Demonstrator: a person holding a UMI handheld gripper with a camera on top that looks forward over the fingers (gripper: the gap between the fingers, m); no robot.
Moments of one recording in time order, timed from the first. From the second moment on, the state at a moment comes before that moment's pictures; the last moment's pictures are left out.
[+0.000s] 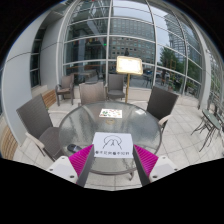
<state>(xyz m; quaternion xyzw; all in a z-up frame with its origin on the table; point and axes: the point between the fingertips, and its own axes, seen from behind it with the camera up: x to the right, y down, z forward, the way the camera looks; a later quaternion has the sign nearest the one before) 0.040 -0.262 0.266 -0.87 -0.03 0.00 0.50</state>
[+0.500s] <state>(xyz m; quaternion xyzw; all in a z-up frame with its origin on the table) -0.135 -0.222 0.013 -0.93 -0.09 0.08 0.35</state>
